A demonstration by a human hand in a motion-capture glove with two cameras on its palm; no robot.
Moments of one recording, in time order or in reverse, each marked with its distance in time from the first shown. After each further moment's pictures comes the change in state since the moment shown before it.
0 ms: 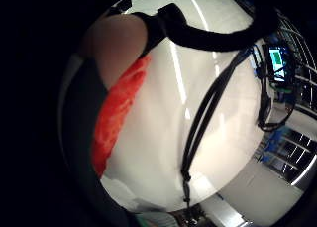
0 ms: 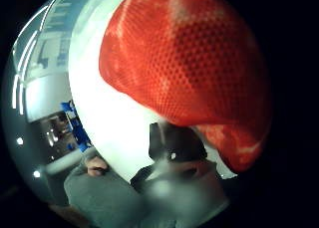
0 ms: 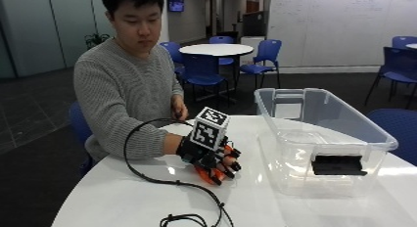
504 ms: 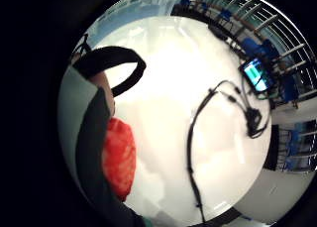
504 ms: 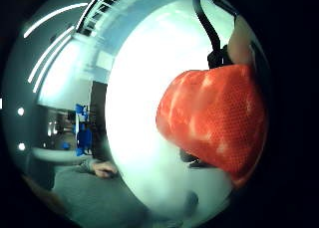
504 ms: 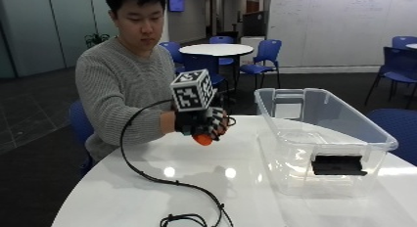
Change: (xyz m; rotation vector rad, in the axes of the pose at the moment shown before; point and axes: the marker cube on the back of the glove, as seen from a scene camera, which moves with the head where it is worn) arm -0.007 0.025 -0.089 0.435 -0.151 -0.056
